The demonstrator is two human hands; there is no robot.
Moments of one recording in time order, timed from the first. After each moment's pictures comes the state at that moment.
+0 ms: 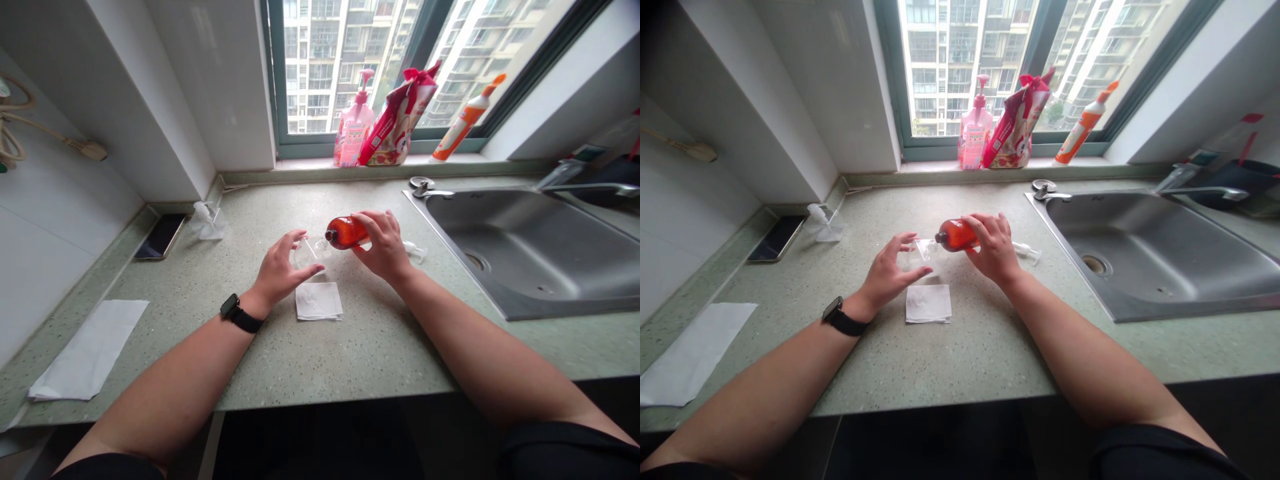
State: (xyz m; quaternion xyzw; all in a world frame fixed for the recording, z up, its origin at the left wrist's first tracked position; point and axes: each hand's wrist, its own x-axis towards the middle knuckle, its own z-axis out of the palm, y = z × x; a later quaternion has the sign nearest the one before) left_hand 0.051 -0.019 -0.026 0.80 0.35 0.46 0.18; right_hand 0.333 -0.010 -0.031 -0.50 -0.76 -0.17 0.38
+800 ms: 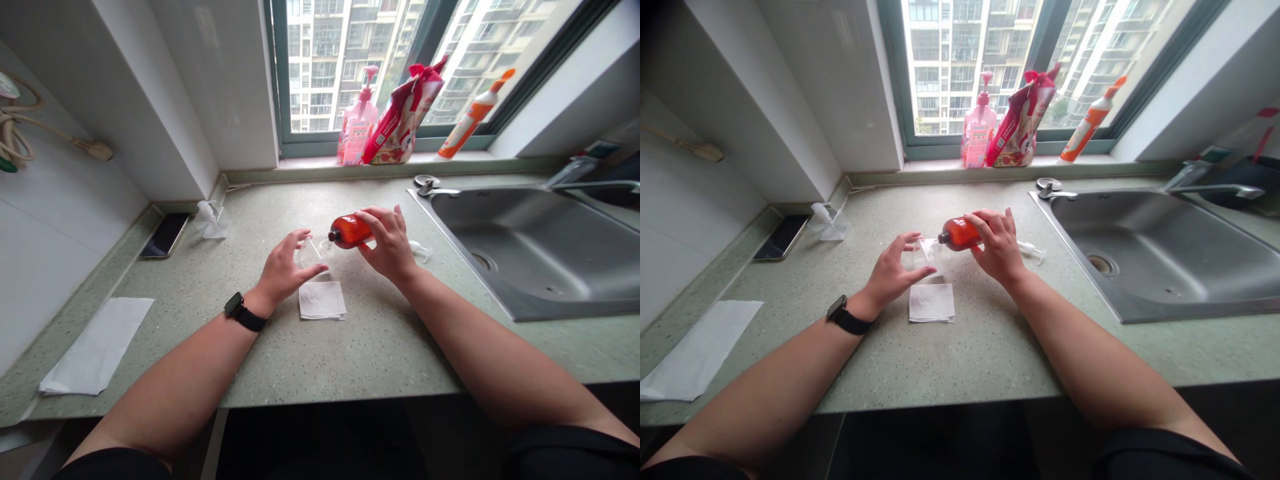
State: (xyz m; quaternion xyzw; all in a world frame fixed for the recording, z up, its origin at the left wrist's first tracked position) left_hand 0.050 -0.018 -0.029 0.80 0.36 0.45 0.20; right_hand 0.332 -0.011 -0.027 -0.49 -0.76 -0.18 0.38
